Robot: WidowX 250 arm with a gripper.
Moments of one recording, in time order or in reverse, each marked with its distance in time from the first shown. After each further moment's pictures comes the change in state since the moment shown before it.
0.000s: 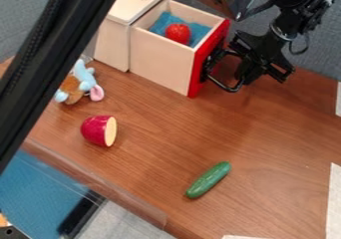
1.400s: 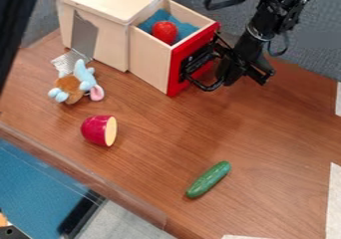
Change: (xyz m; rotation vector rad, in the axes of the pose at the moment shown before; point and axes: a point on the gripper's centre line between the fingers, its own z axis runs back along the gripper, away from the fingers) arm -0.042 0.032 0.002 -0.001 0.021 -0.027
